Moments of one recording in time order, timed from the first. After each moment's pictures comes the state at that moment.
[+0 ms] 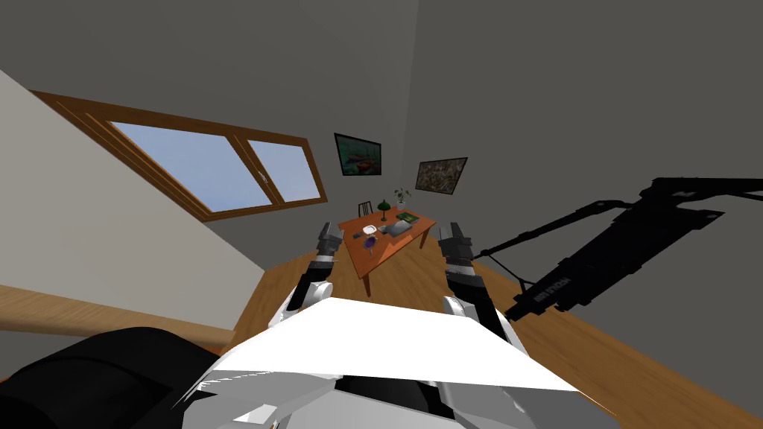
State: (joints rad) left arm 0.43 0.21 0.00 -2.09 0.24 -0.43 0.19; right arm 0.48 -0.03 0.07 -2.30 0.10 -0.35 -0.15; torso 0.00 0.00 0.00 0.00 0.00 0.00
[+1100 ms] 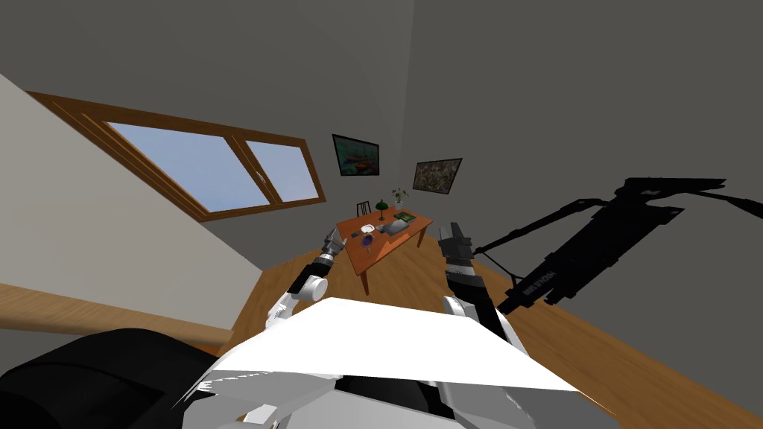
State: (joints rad) left arm 0.36 0.36 0.00 -1.95 0.52 -0.17 0.32; right arm 0.48 -0.03 0.07 -2.30 0.10 -0.35 -0.15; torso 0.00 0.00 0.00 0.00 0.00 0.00
